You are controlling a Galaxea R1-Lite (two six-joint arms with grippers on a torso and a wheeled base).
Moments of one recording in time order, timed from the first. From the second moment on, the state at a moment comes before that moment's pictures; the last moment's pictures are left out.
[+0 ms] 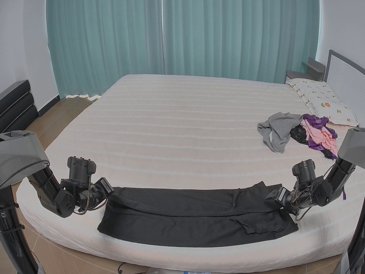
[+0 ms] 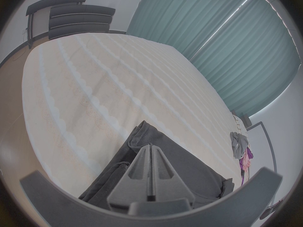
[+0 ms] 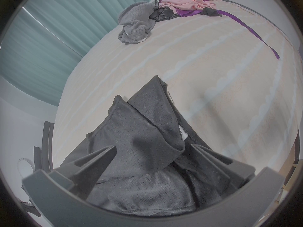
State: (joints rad) left arm -0.17 2.09 -0.59 -0.76 0.06 -0.82; right arm 0.14 2.14 -0.62 -0.54 0.02 0.75
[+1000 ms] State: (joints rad) left arm -0.15 2.10 -0.73 -0.75 0.07 -0.81; right arm 0.11 2.11 -0.80 -0.53 0.00 0.75
